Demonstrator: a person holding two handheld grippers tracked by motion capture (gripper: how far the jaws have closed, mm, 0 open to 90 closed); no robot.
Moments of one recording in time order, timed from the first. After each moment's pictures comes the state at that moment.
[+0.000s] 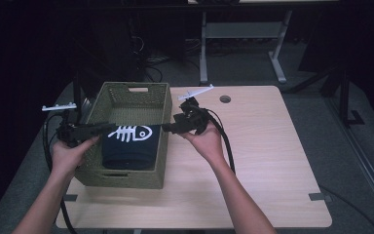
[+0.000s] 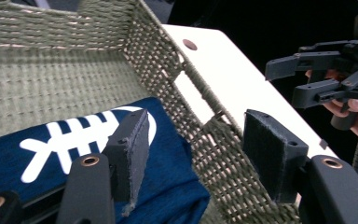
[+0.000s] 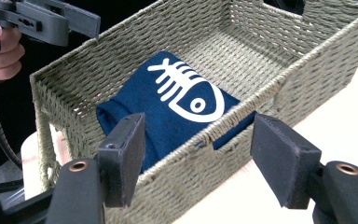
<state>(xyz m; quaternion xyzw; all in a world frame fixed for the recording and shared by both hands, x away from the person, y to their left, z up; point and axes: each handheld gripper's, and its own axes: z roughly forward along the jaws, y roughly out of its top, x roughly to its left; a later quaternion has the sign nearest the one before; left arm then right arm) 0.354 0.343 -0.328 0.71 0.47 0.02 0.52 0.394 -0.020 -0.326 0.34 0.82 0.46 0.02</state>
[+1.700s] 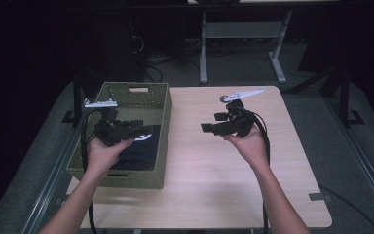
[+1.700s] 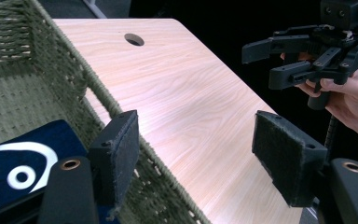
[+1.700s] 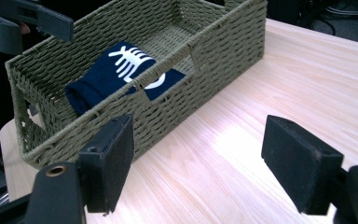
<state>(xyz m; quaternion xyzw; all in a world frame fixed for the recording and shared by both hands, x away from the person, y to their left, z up) 0.354 0.242 -0.318 0.74 0.41 0.00 0.53 0.380 -0.130 -0.325 0.38 0.80 0.47 0.05</state>
